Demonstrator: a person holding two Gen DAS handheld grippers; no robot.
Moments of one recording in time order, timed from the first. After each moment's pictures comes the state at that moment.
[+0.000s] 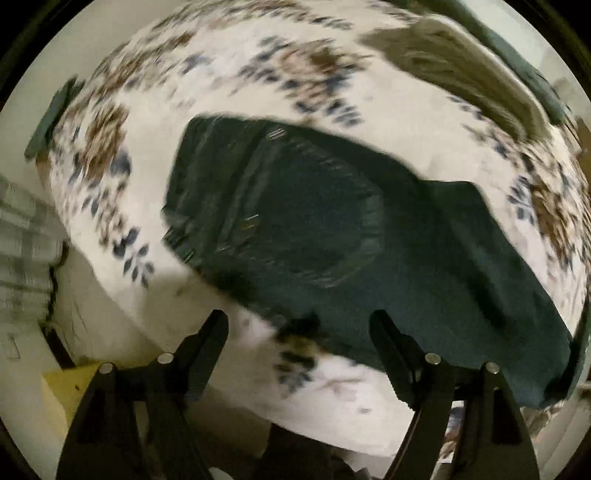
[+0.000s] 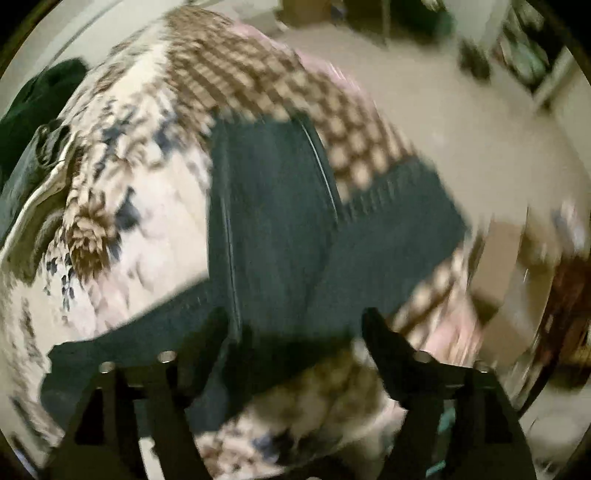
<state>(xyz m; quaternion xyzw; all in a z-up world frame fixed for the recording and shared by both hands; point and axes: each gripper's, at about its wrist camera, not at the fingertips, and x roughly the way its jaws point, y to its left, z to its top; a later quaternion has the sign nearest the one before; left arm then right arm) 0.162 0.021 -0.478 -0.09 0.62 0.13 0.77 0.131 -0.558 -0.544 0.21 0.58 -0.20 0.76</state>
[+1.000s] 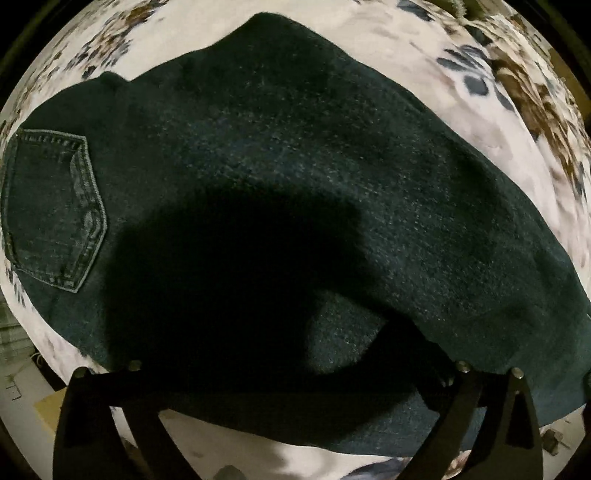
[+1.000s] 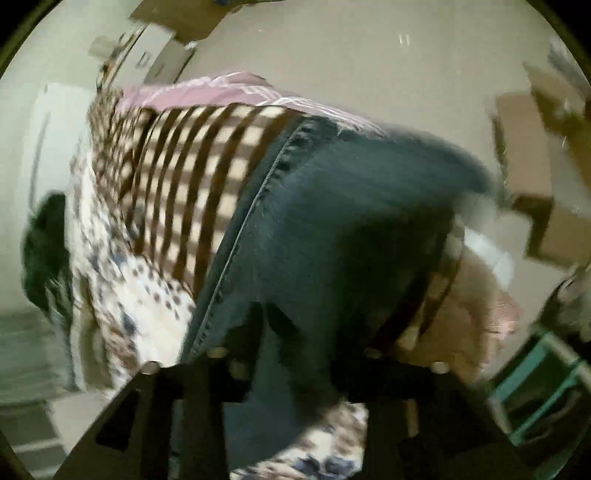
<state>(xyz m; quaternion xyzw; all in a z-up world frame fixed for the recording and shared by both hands) 0.209 -0.103 -0.590 -0.06 0.68 0.05 0.73 0.073 -0.691 -0.633 0.54 0.49 -0.21 0.65</state>
